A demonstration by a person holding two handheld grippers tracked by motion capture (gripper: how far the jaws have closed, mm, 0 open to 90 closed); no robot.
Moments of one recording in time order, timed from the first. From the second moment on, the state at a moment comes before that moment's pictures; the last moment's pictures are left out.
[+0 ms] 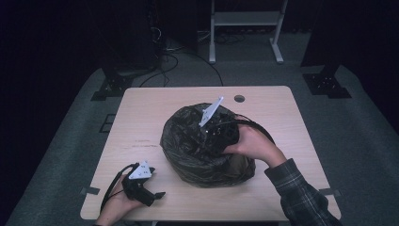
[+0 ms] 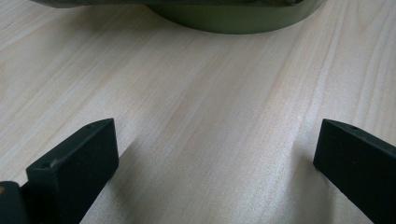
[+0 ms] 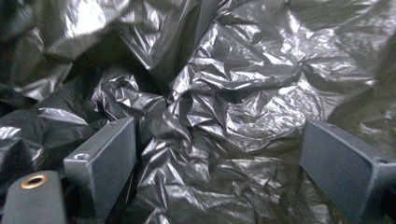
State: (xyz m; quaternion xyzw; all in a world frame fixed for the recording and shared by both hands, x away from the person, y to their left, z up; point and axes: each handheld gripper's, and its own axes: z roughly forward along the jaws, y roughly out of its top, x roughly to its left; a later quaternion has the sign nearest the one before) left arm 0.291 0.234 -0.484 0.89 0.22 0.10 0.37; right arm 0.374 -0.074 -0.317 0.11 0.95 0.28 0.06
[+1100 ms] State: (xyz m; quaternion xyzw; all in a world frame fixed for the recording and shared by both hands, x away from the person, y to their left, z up) left arm 0.291 0.234 -0.484 0.90 0.22 0.10 0.37; right arm 0.393 -0.001 -0.310 0.10 0.95 0.30 0.04
